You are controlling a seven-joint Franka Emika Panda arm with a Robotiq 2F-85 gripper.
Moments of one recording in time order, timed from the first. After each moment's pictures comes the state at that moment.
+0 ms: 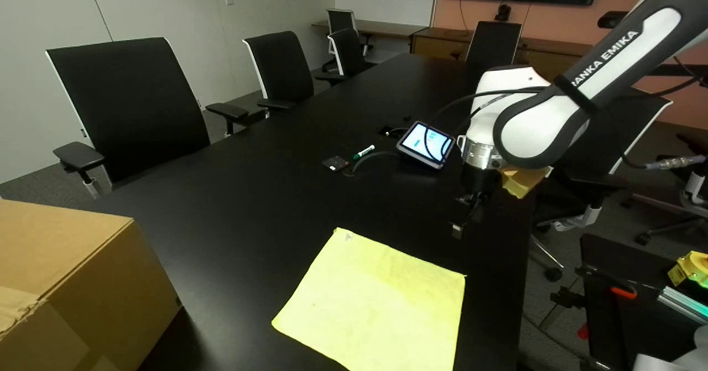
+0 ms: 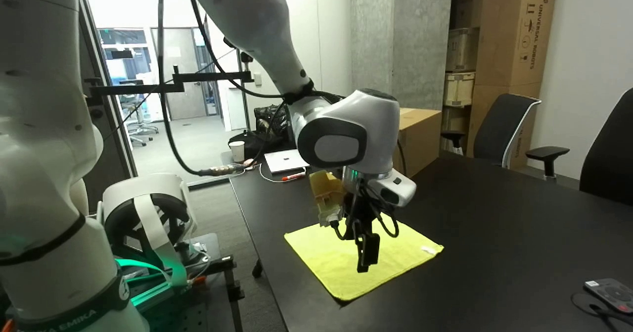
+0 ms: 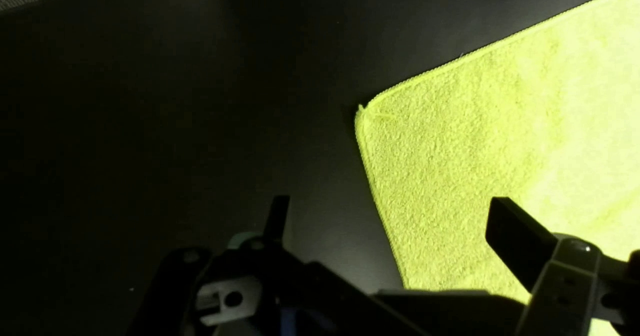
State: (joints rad) arm -0.09 0.25 0.01 -2.42 0.17 2.60 0.00
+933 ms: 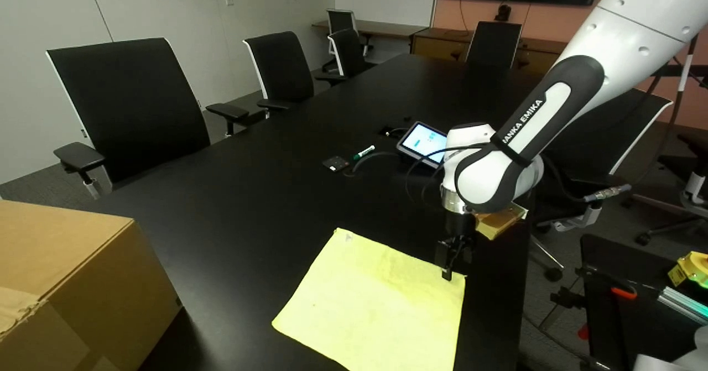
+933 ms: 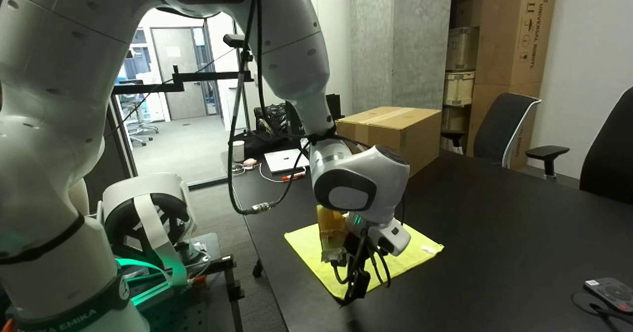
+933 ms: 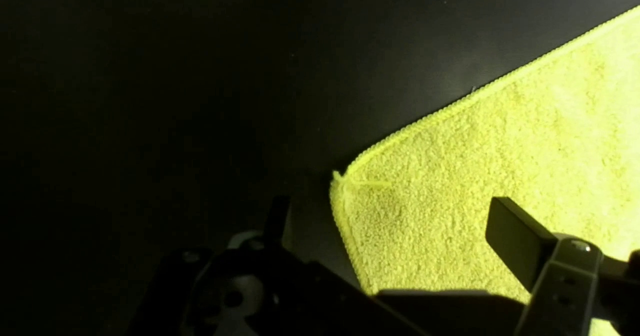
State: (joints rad) arm -0.11 0.56 0.07 -2.27 0.27 2.60 -0.01
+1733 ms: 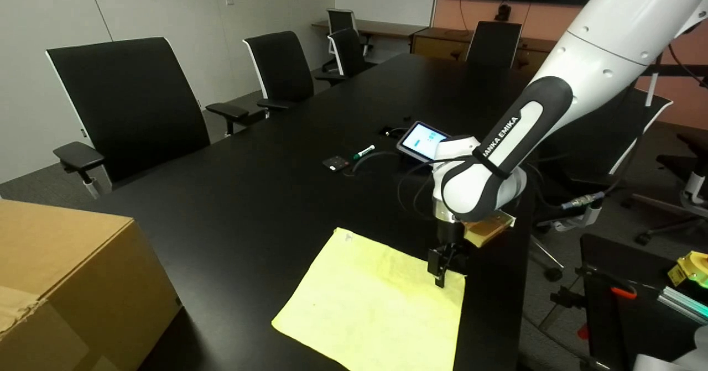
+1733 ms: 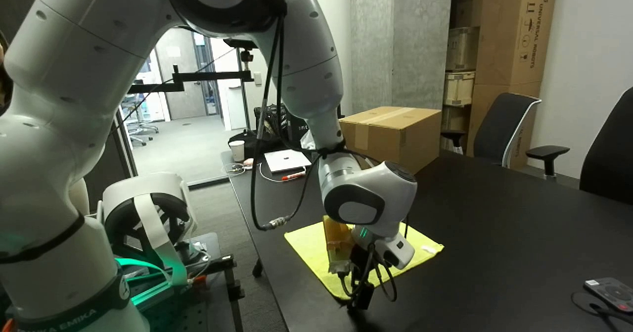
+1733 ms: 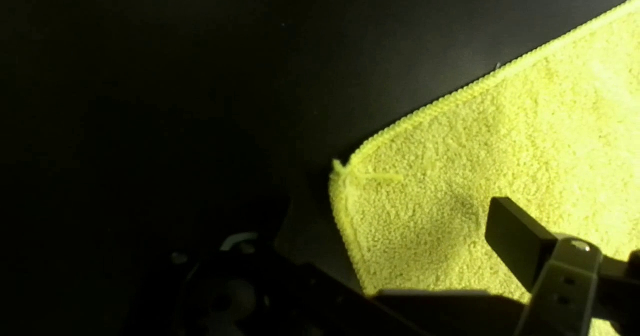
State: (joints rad) arm -0.11 0.68 0.07 -2.17 0.27 2.58 -0.01
